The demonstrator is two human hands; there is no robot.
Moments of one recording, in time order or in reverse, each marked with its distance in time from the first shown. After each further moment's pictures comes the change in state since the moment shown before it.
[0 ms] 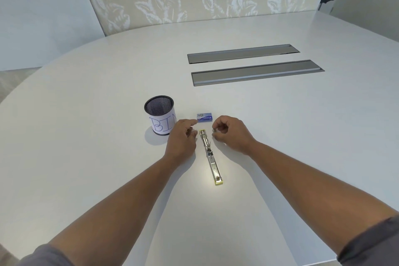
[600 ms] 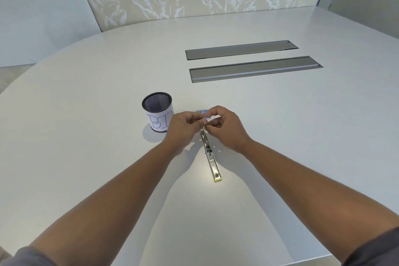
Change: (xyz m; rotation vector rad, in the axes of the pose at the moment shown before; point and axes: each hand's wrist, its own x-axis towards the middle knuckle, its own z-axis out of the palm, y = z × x) left_hand 0.017 0.029 -0.011 -0.515 -0.200 -0.236; right_hand -0.014 -0.038 0.007 0.336 0.007 0.009
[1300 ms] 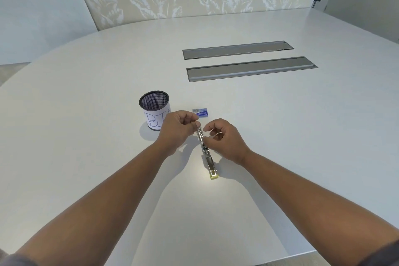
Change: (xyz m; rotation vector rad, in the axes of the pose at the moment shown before) left_hand -0.009 0.004 -0.008 0.116 0.037 -0.001; right_hand -0.034 0.013 0.002 -0.084 0.036 0.029
